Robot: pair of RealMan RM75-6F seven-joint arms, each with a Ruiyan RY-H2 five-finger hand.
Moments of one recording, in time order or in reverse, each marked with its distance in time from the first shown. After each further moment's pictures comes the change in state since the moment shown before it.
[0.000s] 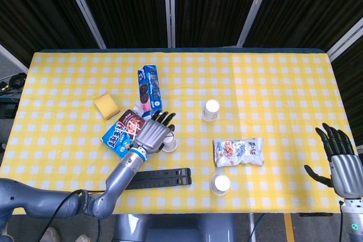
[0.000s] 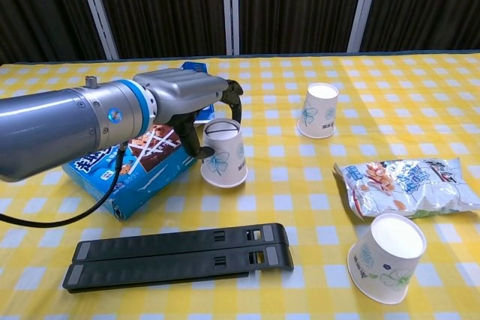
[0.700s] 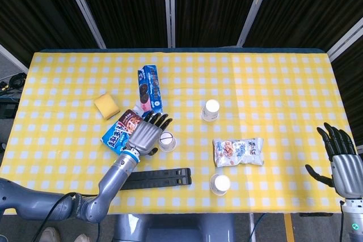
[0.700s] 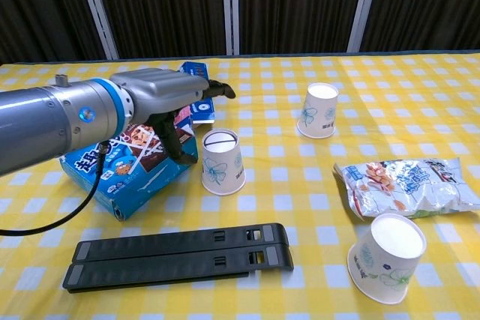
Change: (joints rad) left arm 0.021 0.074 0.051 -0.088 0.009 0.073 -0.061; right arm -0.001 -0.001 0.005 0.004 0.010 -0.002 -0.002
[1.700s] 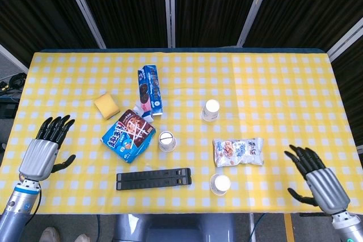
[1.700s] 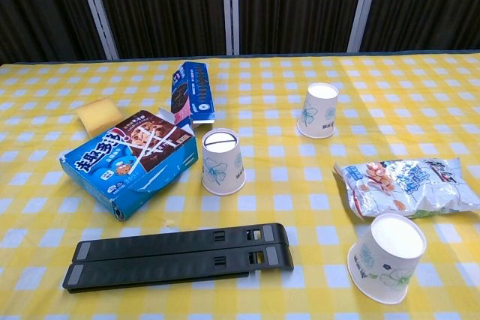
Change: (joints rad) left arm 0.584 0.355 0.328 0.122 0.750 0.501 -0.700; right arm 0.038 0.133 -0.183 -0.090 -0.253 -0.110 0.073
